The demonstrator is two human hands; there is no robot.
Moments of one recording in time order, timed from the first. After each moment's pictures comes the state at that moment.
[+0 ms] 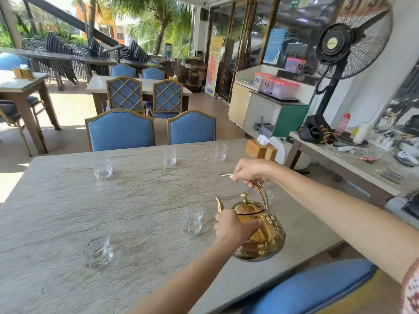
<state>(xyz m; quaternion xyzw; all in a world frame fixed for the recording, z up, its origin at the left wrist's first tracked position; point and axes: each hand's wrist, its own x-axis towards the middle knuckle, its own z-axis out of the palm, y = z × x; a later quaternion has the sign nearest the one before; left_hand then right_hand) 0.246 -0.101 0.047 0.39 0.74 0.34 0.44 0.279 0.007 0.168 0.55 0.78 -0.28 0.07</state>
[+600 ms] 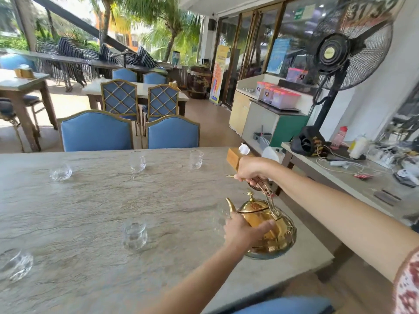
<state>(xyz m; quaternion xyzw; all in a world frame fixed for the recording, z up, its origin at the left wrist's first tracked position) 0.403 0.029 0.052 0.37 0.68 0.41 0.47 0.407 0.144 0.180 0.56 0.81 -0.18 0.08</state>
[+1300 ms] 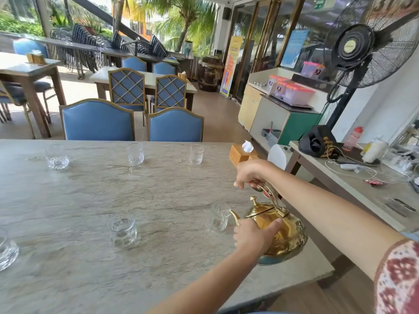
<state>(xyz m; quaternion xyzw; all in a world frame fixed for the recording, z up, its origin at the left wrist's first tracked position) 0.451 0.074 0.050 0.31 0.72 0.41 0.48 0.408 0.197 0.163 0.53 0.81 -0.12 0.23</state>
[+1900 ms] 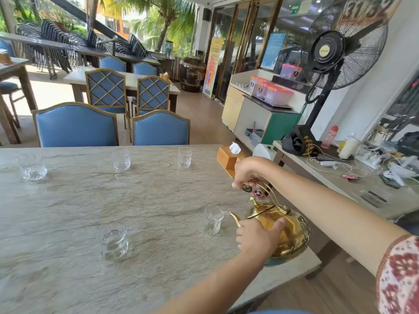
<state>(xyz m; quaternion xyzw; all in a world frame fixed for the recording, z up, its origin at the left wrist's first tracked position) 0.462 0.079 0.060 0.33 0.70 0.39 0.49 0.409 0.203 0.177 0.57 0.77 -0.12 0.26</state>
